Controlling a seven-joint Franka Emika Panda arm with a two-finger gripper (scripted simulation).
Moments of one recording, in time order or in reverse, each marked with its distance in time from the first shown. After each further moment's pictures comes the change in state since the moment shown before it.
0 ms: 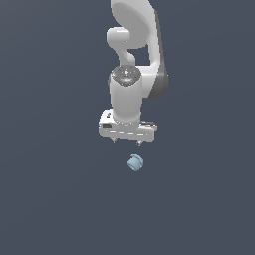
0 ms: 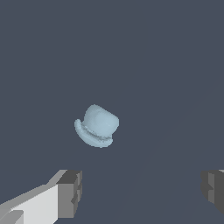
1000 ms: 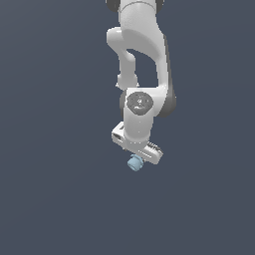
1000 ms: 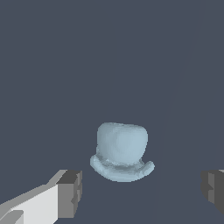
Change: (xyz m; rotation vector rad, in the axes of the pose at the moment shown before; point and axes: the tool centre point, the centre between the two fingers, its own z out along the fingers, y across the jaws) arm 0.019 -0.037 0.058 -0.007 -0.024 0.421
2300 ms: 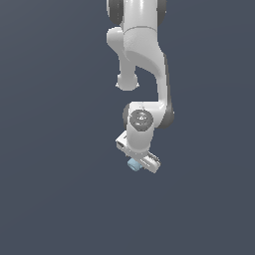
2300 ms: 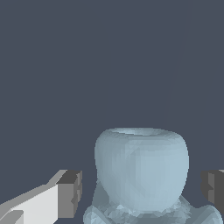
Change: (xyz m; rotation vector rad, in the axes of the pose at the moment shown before) arm -0.002 -0.008 0.059 -0.005 -0.004 0.102
